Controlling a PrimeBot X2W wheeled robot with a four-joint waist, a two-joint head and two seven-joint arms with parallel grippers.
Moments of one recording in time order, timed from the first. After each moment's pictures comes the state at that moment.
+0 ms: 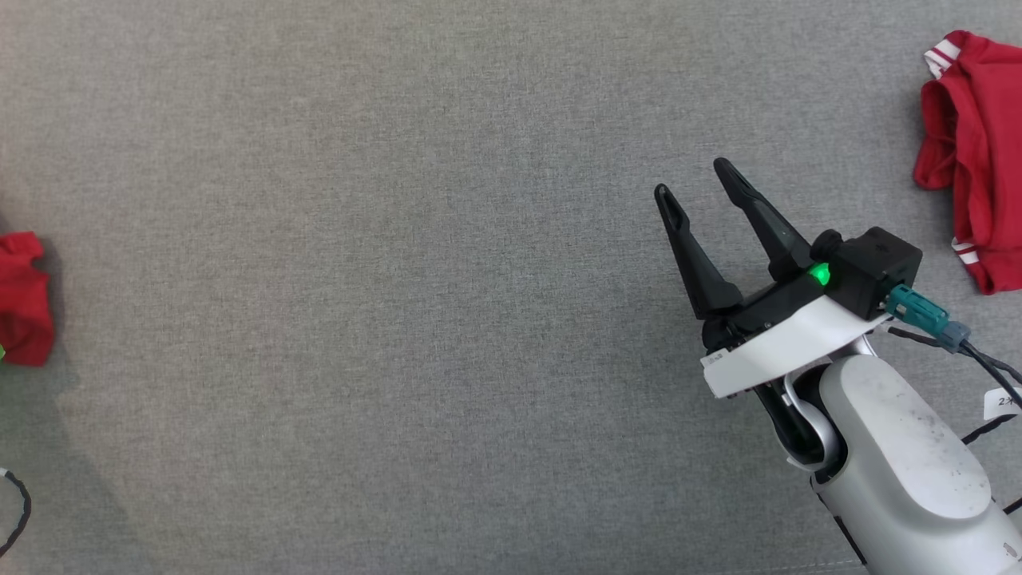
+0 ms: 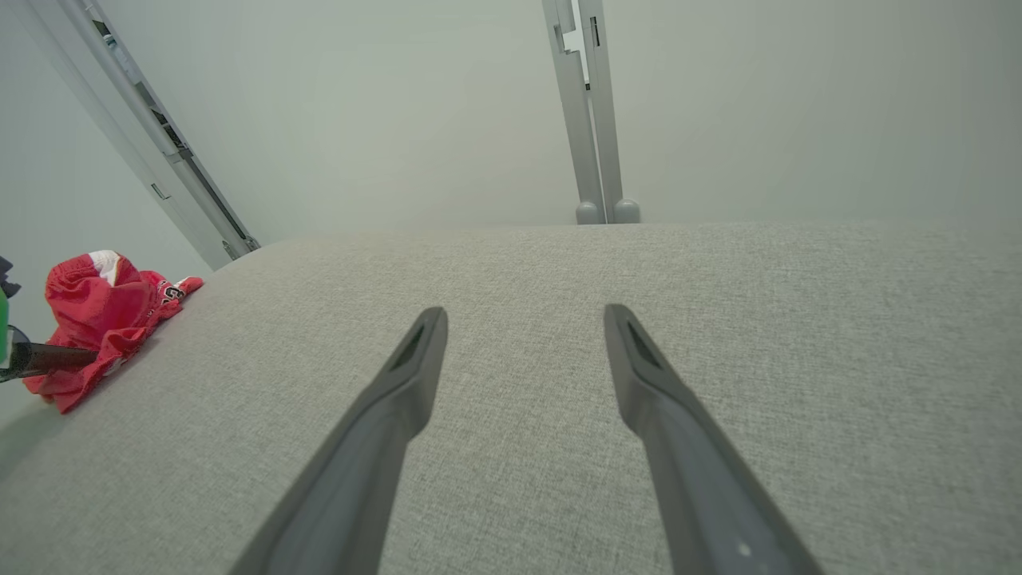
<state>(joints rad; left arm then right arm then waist) -0.73 0.51 0.06 0.98 -0.64 -0.11 0.33 -0.44 -0.26 0.40 0.13 0.46 0.13 -0.24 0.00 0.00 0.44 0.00</state>
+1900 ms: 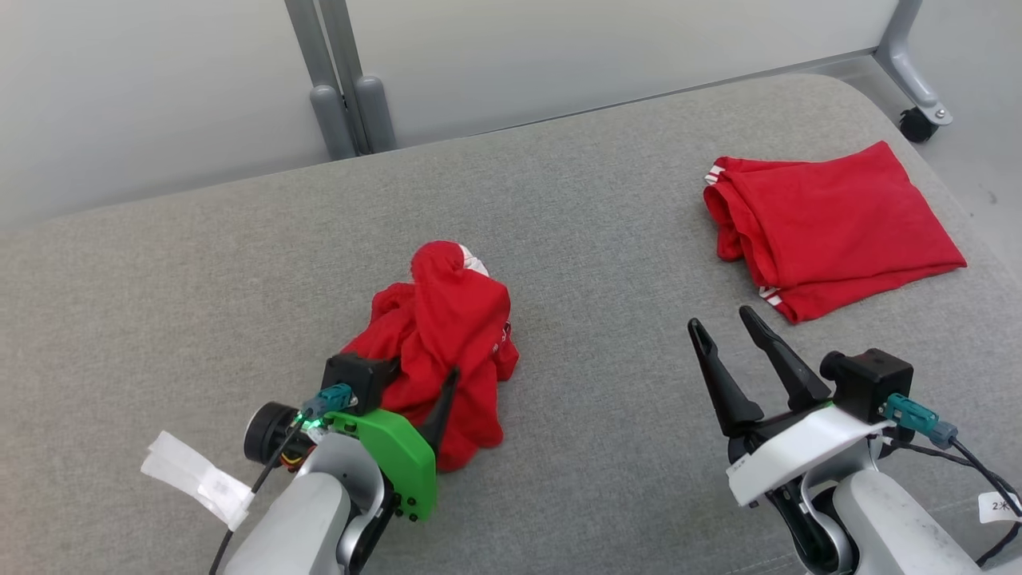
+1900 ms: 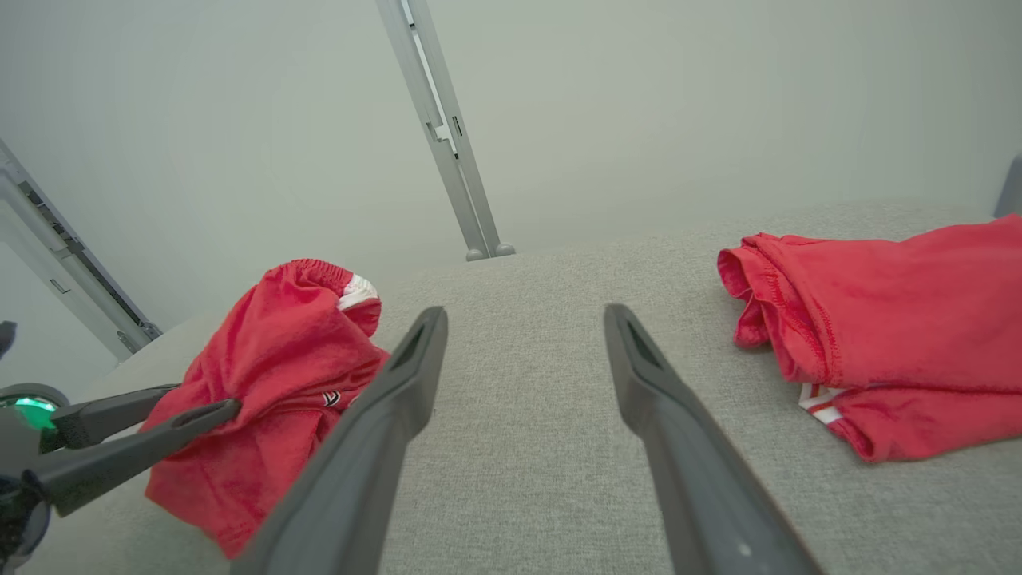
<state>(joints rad) -0.39 0.15 -0.55 0.57 -0.44 -0.08 -0.02 -0.21 -0.24 0.35 0.24 0.53 0.13 -0.24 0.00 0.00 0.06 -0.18</state>
